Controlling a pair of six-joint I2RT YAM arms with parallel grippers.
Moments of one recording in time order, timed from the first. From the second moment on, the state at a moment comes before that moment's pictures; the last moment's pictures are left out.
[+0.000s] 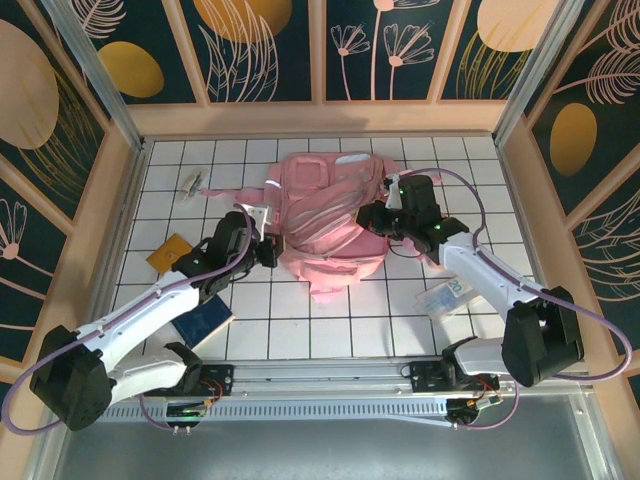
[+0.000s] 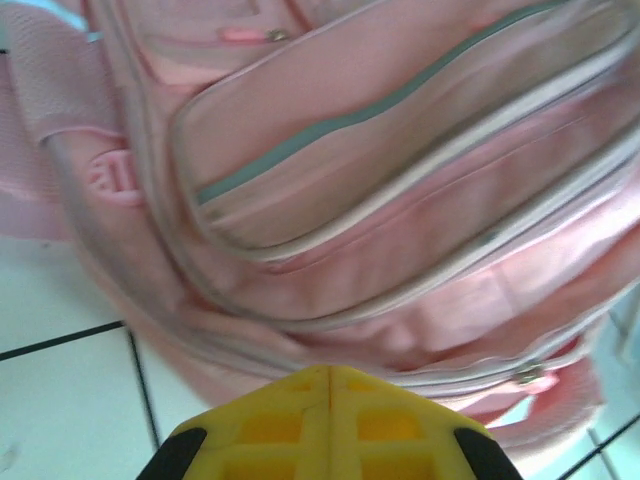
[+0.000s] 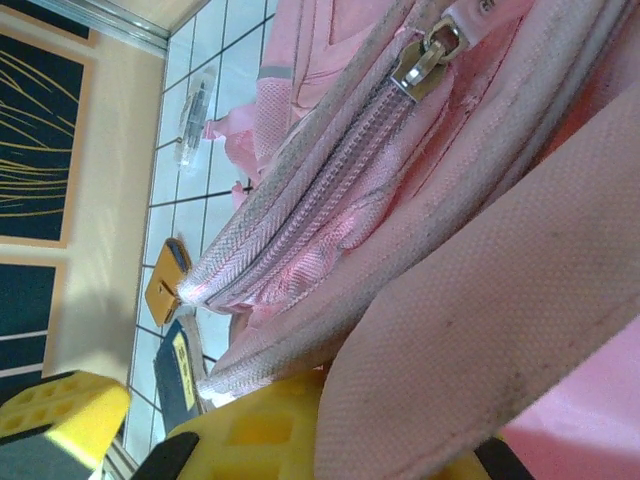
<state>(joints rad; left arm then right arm) -0.63 1.13 0.73 -0.23 0.05 -0.44 0.44 1.32 0.90 -0.21 -0.43 0.73</state>
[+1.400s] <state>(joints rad) -0.73 1.26 0.67 -0.08 0.37 -0.26 0.65 1.15 0.65 -0.29 -0.21 1.23</state>
